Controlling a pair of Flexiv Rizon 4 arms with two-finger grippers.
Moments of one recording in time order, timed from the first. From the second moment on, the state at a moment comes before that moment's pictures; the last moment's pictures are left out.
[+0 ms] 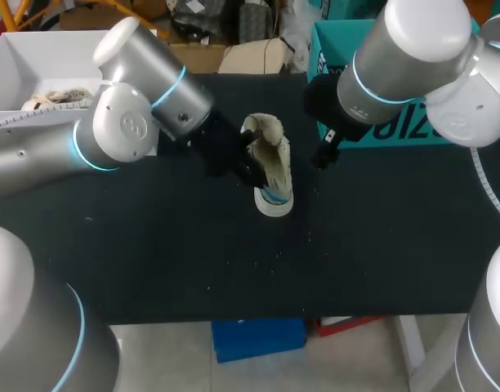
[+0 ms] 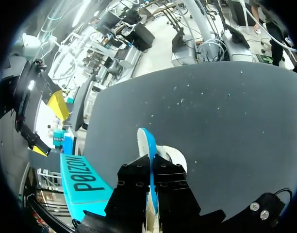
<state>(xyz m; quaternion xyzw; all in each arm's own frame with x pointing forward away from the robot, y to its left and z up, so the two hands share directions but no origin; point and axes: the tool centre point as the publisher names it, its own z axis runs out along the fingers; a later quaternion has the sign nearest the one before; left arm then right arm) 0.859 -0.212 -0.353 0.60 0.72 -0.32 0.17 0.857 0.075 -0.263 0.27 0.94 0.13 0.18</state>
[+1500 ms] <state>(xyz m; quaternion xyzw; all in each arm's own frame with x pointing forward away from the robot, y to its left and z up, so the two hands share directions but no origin) 0.881 -0.217 -0.406 0.65 0.72 -0.23 0.04 0.857 0.075 -0.263 0.27 0.94 0.13 0.18</state>
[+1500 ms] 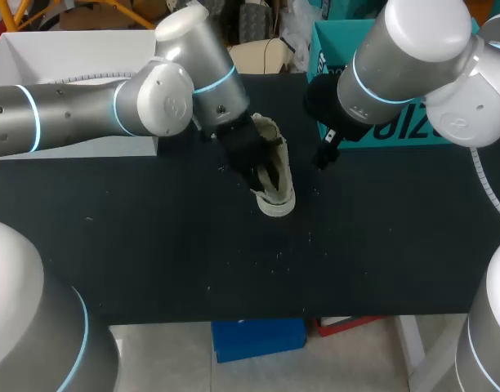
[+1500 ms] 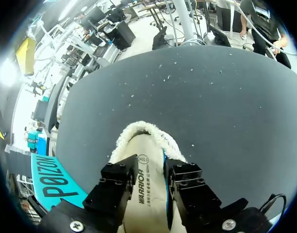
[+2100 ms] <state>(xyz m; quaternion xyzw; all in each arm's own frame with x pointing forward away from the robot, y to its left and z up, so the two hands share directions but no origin) 0.901 -0.214 -0.368 0.66 0.72 -0.20 0.07 0.857 0.075 -0.263 0.27 0.94 0.13 0.18</state>
